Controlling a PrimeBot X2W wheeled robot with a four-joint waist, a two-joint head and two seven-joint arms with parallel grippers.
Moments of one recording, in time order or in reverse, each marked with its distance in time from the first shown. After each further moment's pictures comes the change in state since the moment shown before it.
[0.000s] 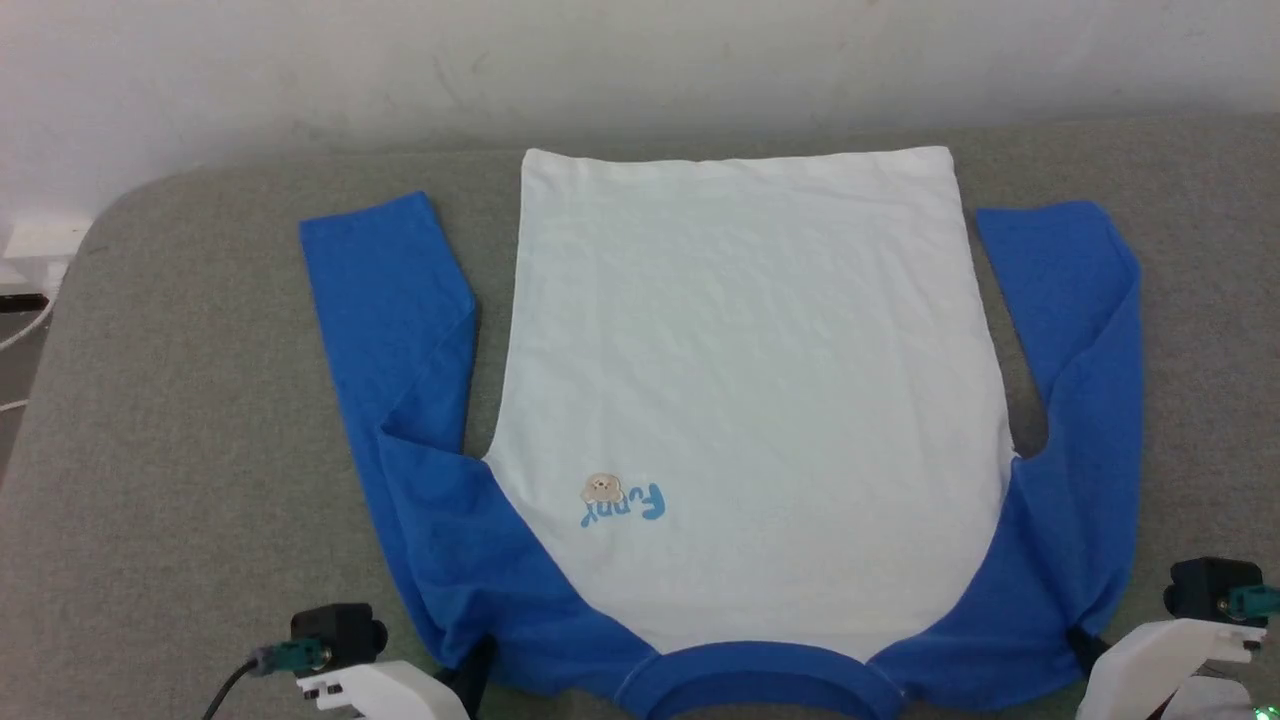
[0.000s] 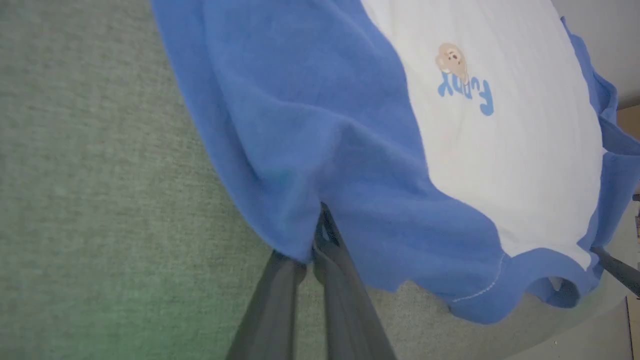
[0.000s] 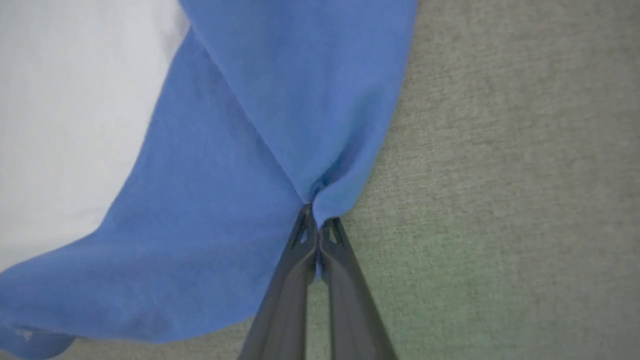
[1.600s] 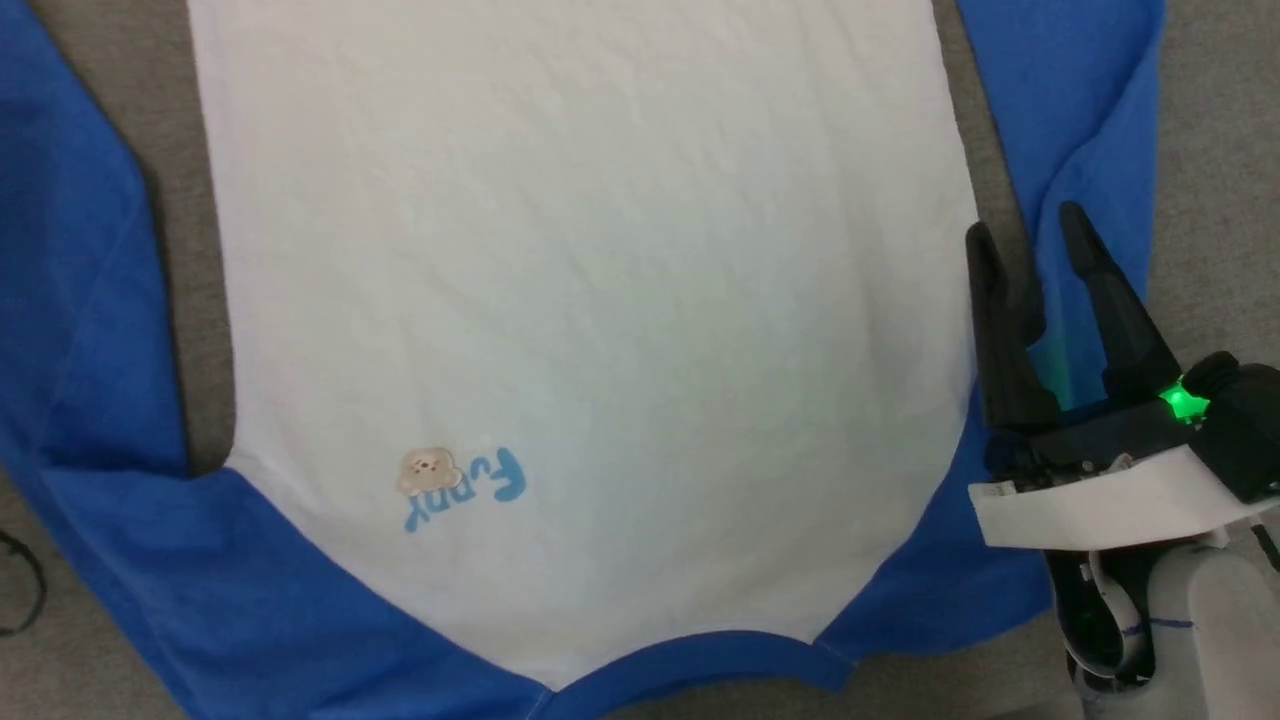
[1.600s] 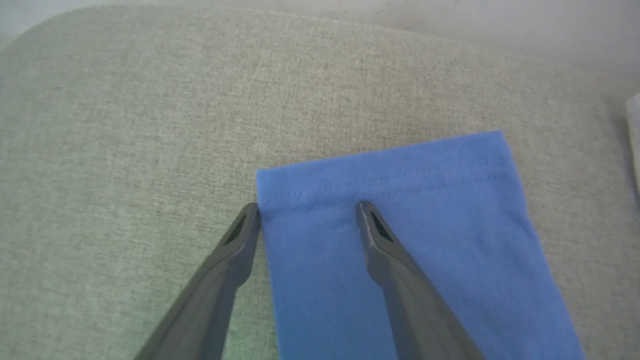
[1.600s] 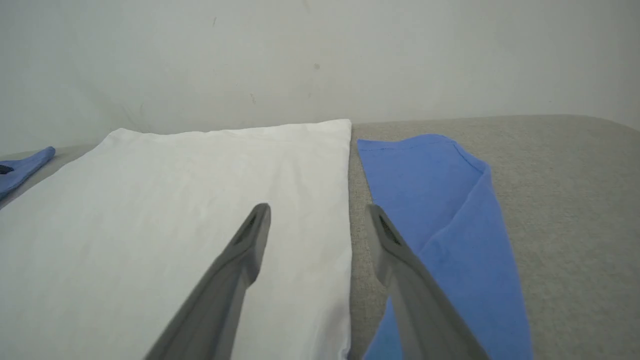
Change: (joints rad) left arm -0.917 0.483 0.224 0.200 0.141 0.148 0.457; right arm -0.272 0.002 0.303 -0.322 -0.007 -0.001 -0.659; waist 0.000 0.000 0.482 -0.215
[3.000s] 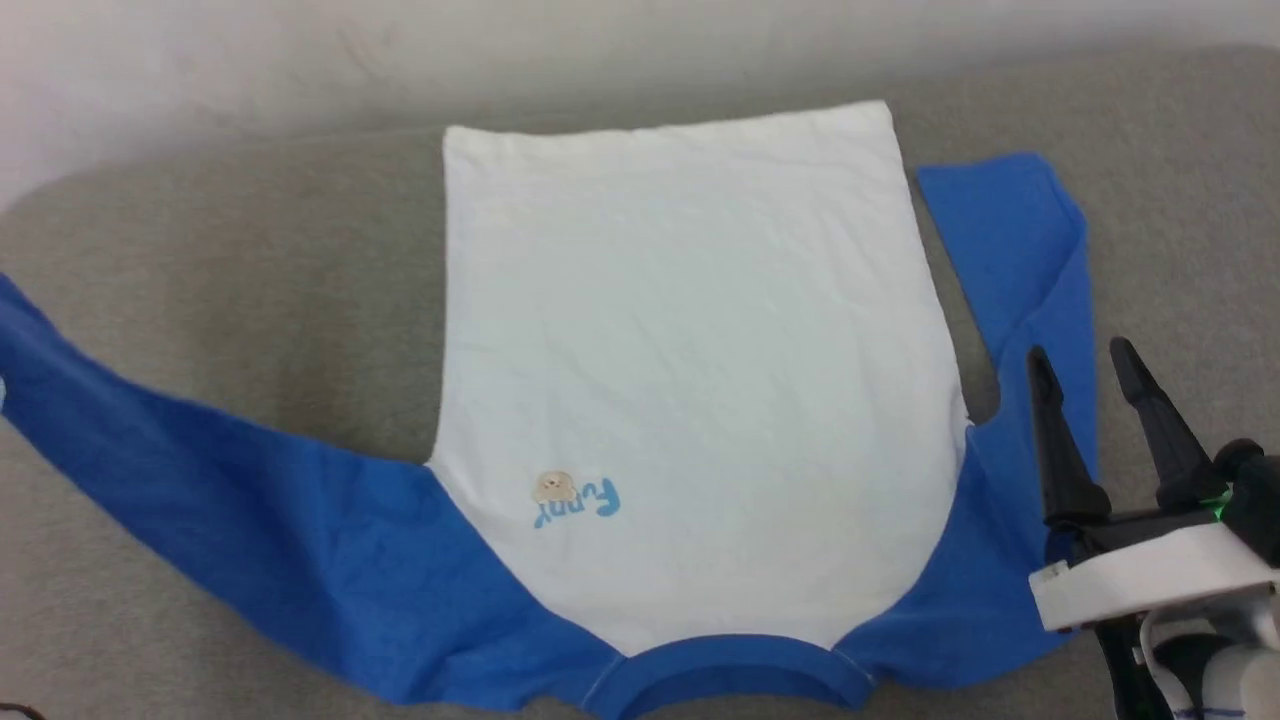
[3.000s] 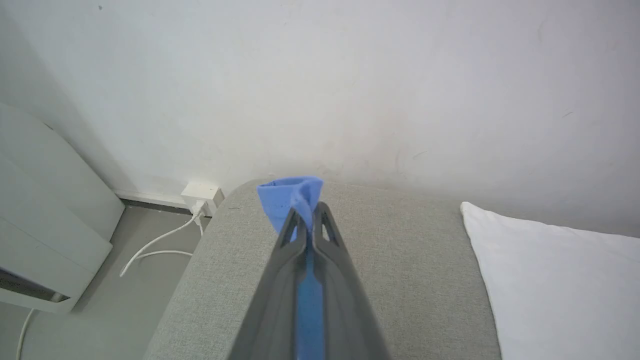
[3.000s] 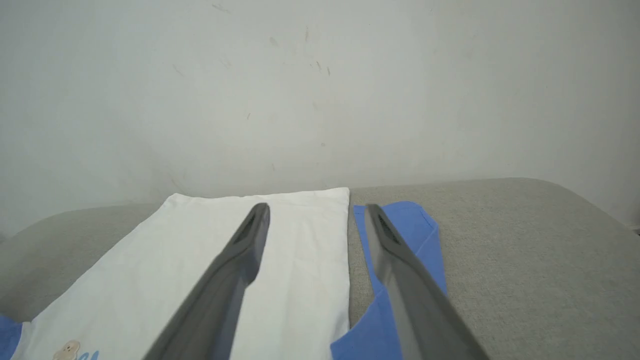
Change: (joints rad) left arm 0.429 -0.017 0.126 -0.240 -0.064 -0.069 -0.288; right arm 0.174 0.000 -0.118 -0.001 -0.015 0.000 0.107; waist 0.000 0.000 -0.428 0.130
